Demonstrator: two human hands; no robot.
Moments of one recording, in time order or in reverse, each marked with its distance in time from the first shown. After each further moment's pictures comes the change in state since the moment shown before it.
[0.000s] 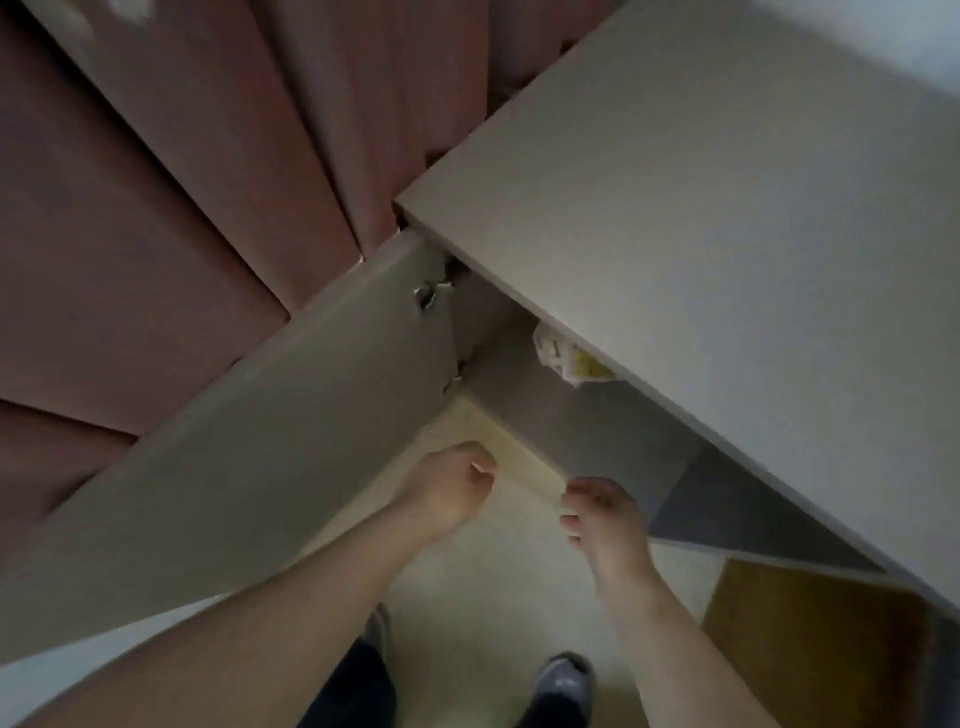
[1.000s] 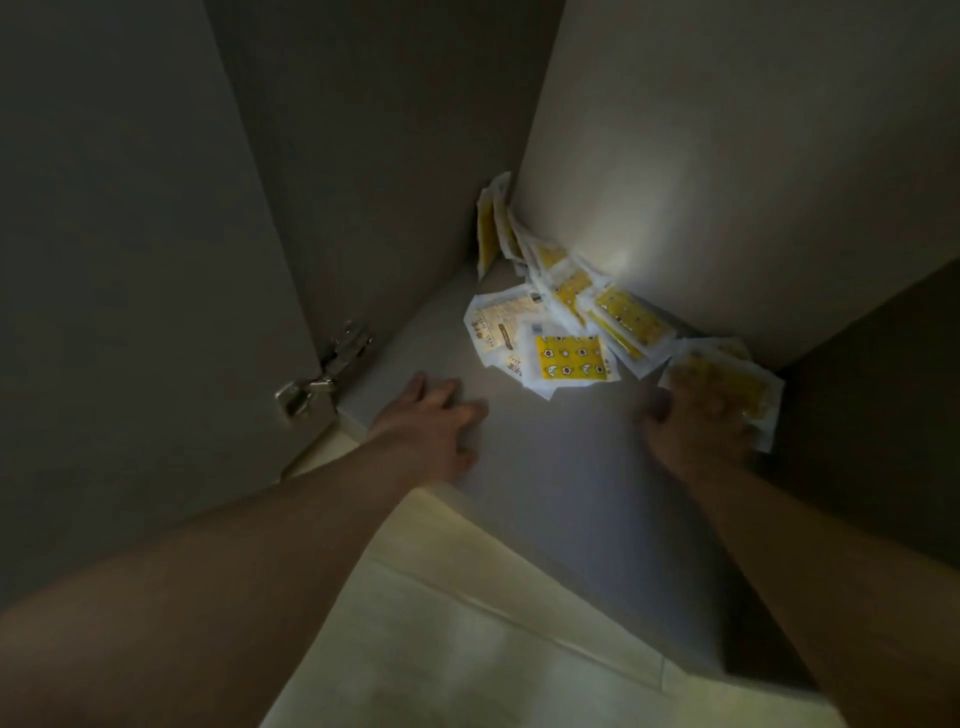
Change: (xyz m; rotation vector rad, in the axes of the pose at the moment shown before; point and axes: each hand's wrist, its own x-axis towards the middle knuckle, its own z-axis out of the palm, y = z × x) left_hand 0.381 -0.159 0.206 0.666 0.016 0.376; right_hand 0.429 0.166 -0.026 -1.149 0.579 -0.333
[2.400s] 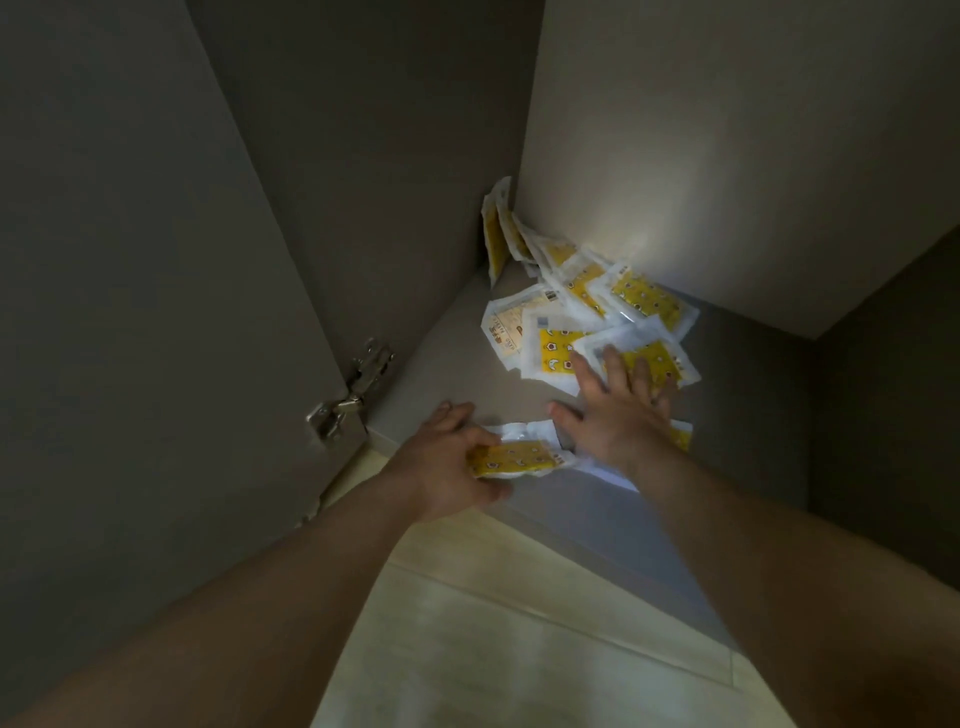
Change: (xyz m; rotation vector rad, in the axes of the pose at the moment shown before) left_hand 0.006 -0.014 0.018 -0.417 0.114 0.114; right_hand -0.004 -0.080 0.023 -0.167 -0.108 -0.321
